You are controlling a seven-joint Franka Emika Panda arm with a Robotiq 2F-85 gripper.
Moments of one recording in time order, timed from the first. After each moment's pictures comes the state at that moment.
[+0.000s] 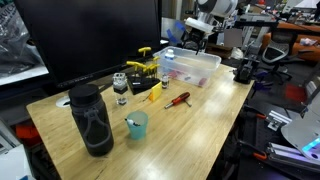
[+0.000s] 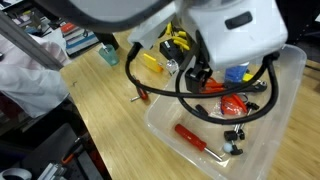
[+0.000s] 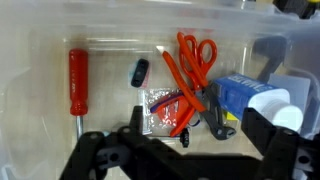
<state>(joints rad) -0.15 0.20 -0.20 -2.12 0.30 2.49 0.89</state>
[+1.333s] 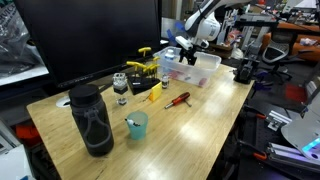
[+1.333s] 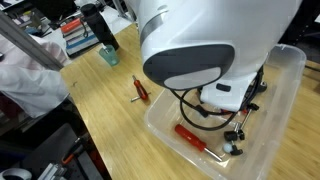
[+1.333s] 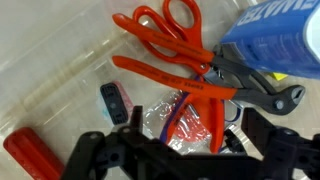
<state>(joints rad) -0.15 0.52 -0.21 -1.98 0.51 2.66 1.34</state>
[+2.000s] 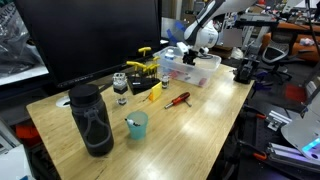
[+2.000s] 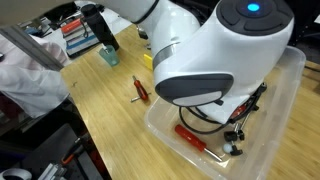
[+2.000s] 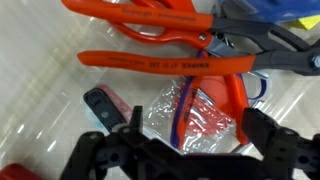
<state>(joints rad) -0.15 0.61 -0.21 -1.95 0.52 2.72 1.58</state>
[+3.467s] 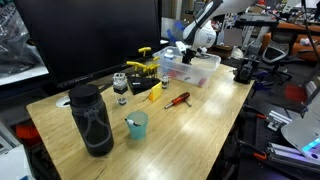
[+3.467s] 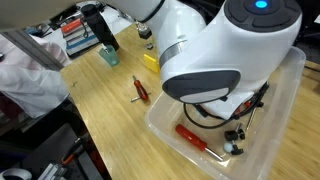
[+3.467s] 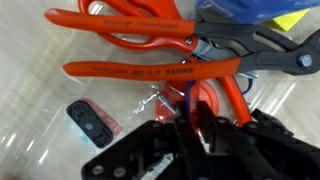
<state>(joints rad) -0.17 0.64 -0.20 -1.90 0.52 2.72 1.63</state>
